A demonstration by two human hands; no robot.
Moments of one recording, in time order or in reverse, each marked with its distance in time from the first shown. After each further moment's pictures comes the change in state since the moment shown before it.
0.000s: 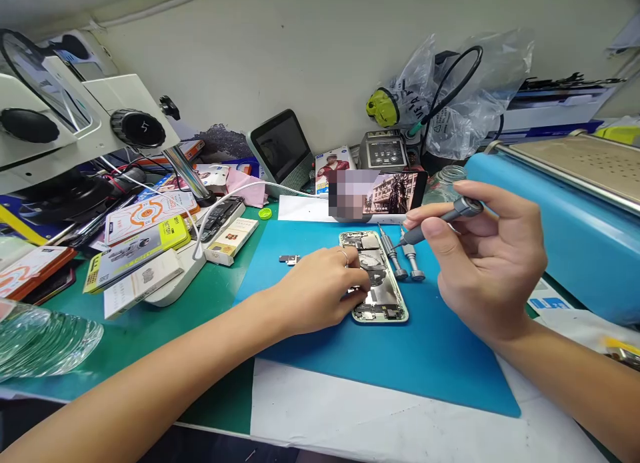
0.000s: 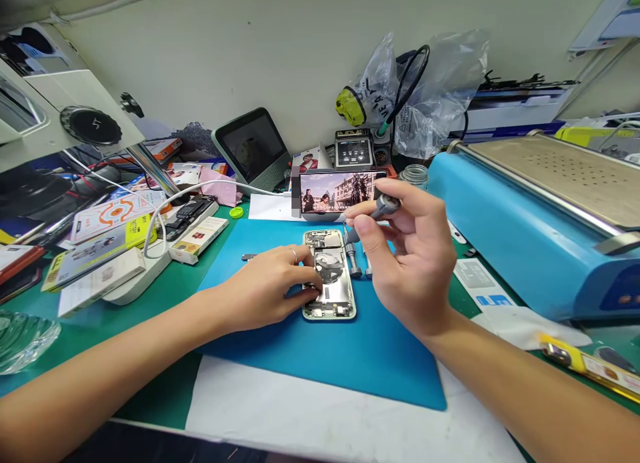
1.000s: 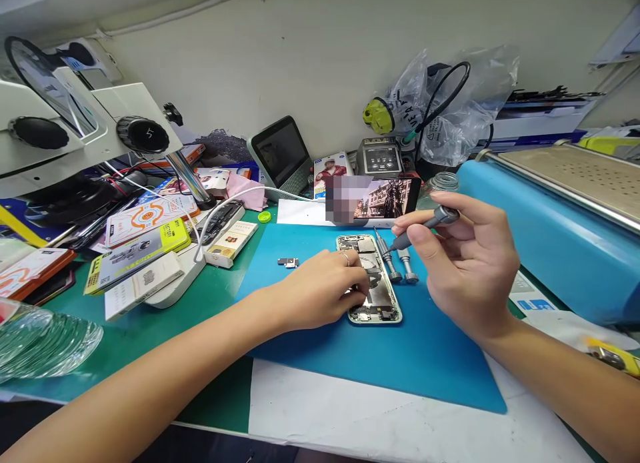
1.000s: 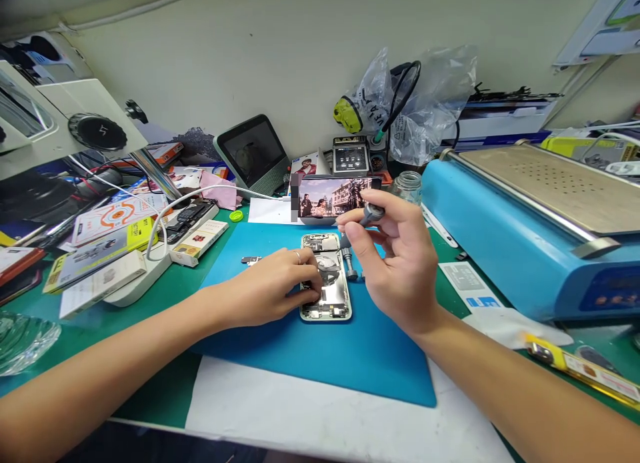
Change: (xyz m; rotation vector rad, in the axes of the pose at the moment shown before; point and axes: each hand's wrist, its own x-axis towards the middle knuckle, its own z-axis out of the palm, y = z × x) left_hand 0.006 0.005 -0.006 -0.087 -0.070 -0.010; right_hand -0.002 0.005 -0.004 0.024 -0.076 0.036
